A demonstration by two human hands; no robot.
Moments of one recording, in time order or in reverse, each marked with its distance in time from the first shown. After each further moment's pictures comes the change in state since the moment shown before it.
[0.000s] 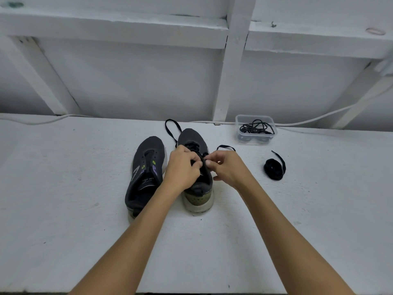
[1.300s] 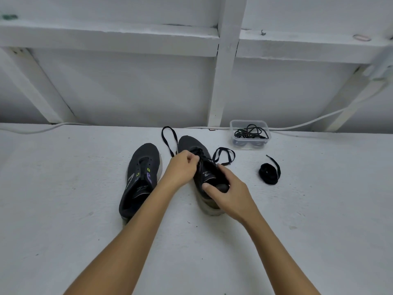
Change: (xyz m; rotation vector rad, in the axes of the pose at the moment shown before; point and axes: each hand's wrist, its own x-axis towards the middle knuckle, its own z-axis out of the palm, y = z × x) left_hand 0.021 0.014 0.001 -0.165 -0.134 -0.186; right_hand -0.067 0.011 -0.005 -0.067 0.138 -0.094
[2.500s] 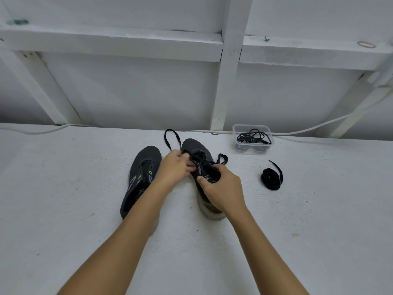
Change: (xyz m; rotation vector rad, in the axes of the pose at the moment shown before) left_hand 0.008 -0.010 -0.011 -0.471 0.066 -0.107; right_hand 0.030 -0.015 0.028 -0.240 0.132 0.095
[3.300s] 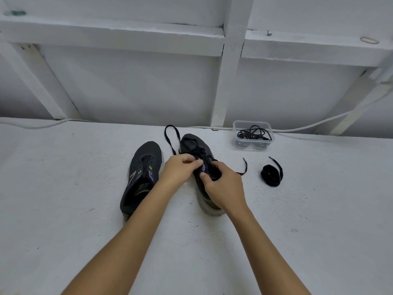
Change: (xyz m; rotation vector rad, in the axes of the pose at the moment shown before) left_hand -0.011 -0.011 0.004 0.204 -0.088 0.040; right_hand -0.005 0.003 0.000 0.031 0.018 -0.024
